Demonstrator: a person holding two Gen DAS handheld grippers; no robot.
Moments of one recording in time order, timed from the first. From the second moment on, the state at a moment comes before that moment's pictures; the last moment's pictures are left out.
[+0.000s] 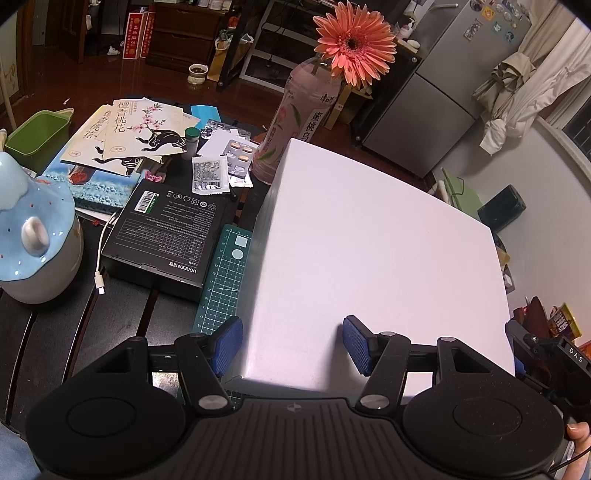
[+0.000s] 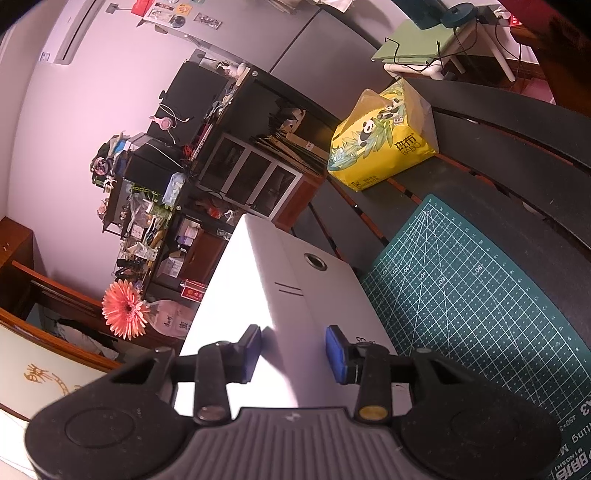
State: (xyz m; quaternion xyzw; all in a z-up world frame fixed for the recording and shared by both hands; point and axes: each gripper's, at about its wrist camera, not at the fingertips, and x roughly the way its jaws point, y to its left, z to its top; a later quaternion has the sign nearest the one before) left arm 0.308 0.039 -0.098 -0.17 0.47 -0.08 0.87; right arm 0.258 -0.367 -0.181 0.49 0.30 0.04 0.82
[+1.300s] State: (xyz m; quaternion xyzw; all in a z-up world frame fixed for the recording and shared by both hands) left arm 0.309 0.038 -0.097 -0.17 0.46 -0.07 0.87; right arm 0.260 -0.368 -0.193 0.49 0.31 0.02 0.81
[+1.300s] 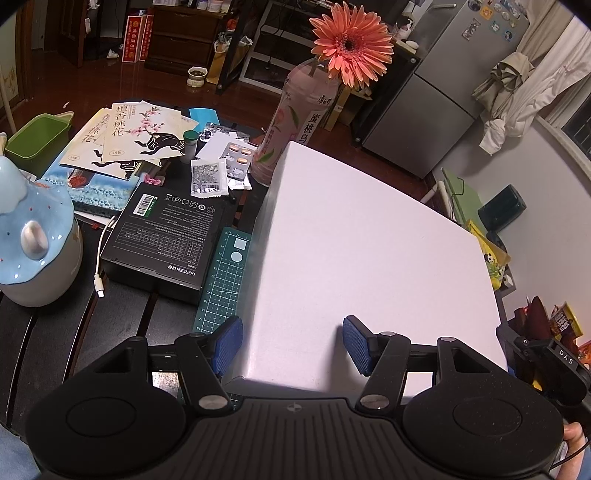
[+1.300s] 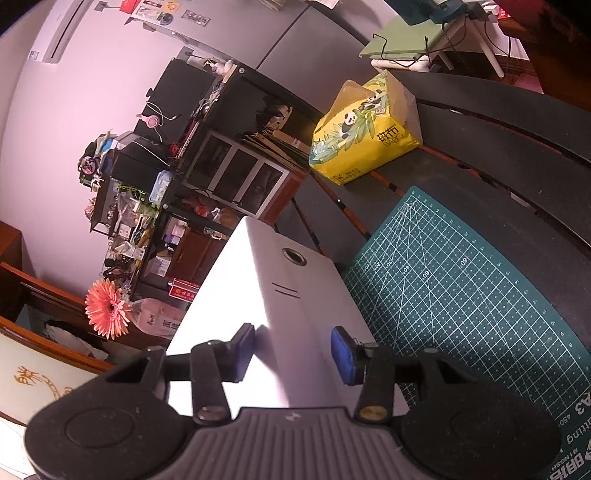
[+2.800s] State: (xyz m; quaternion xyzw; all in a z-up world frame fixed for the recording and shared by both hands) left arm 0.343 0.053 -0.096 -0.15 0.42 -0.03 0.89; right arm 0.259 -0.369 -0.197 0.51 0.31 0.02 0.80
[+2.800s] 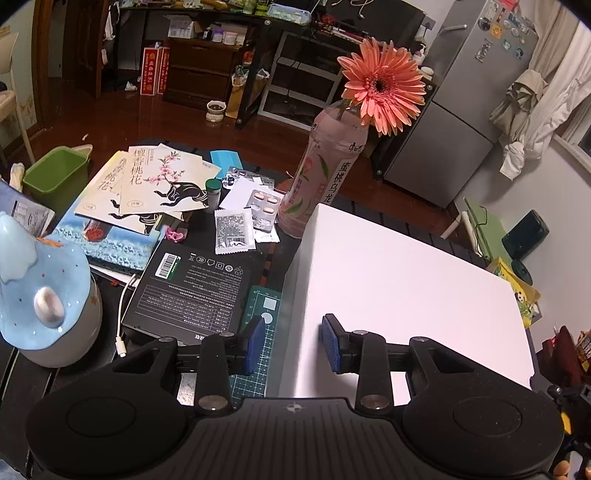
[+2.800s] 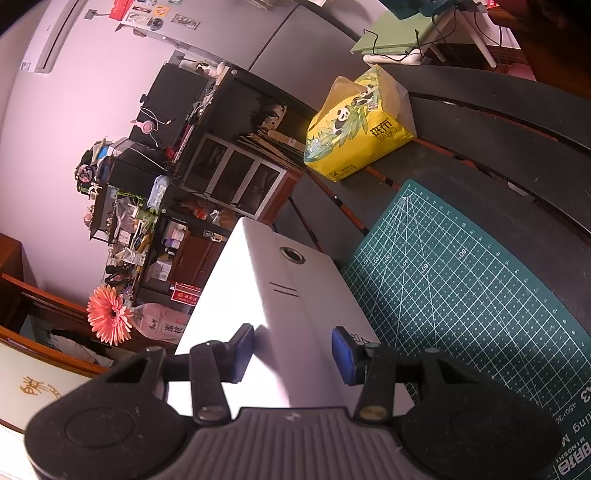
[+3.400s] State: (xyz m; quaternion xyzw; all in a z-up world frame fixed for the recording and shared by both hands) left arm 0.343 0.062 -0.098 -0.17 0.43 -0.02 0.89; right arm 0.259 -0.369 -0.197 0.51 0.32 0.02 0.80
